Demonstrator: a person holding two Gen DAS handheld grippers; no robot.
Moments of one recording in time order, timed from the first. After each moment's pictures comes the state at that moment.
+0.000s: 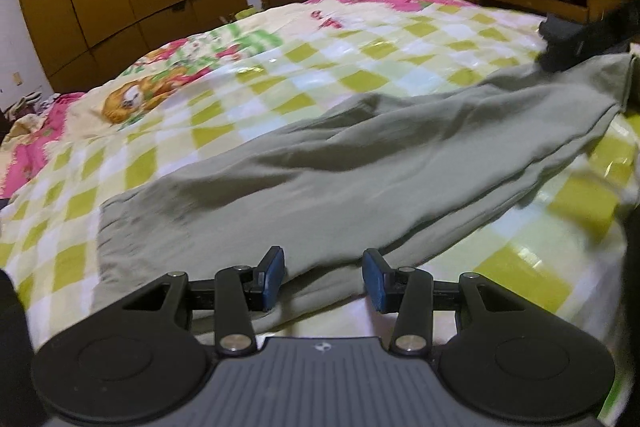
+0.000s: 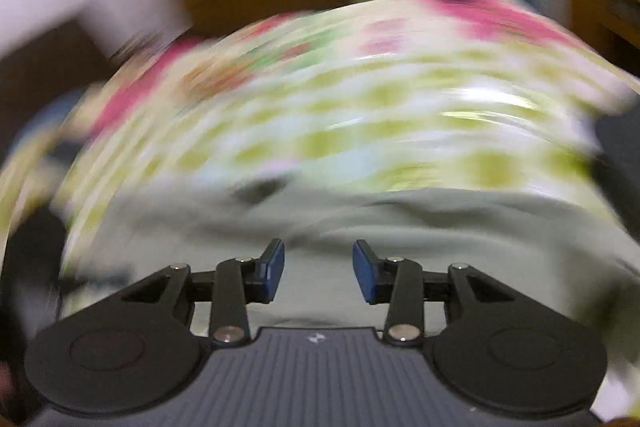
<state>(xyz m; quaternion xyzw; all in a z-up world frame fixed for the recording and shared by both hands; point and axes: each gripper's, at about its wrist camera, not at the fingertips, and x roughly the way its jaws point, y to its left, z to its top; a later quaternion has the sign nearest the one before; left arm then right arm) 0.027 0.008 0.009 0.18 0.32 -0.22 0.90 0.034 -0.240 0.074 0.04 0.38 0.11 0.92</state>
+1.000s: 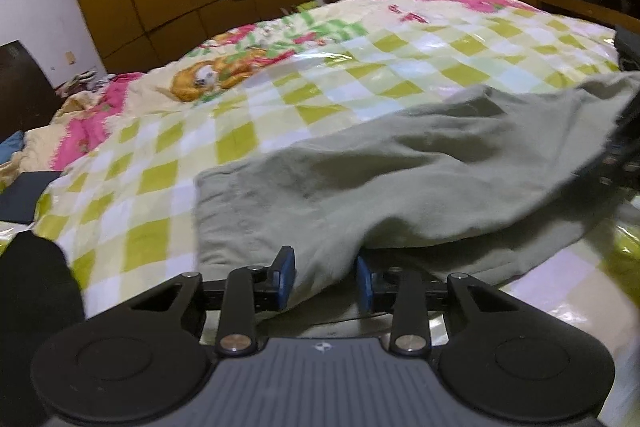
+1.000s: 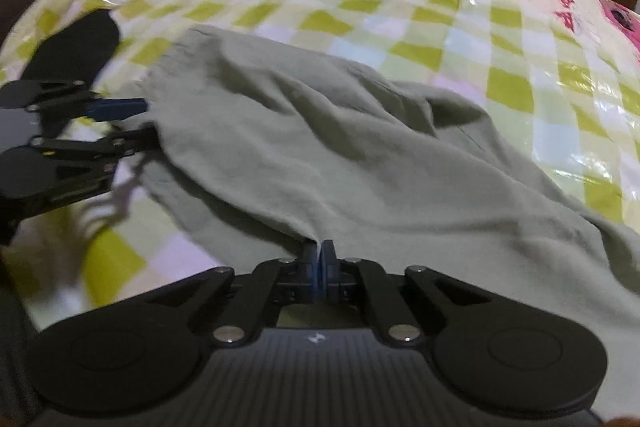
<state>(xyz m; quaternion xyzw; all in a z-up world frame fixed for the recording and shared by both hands) 0.059 0.080 0.007 0.17 0.32 -0.13 0.92 0.072 -0.145 0.017 -0.07 0.46 0.22 0.86</state>
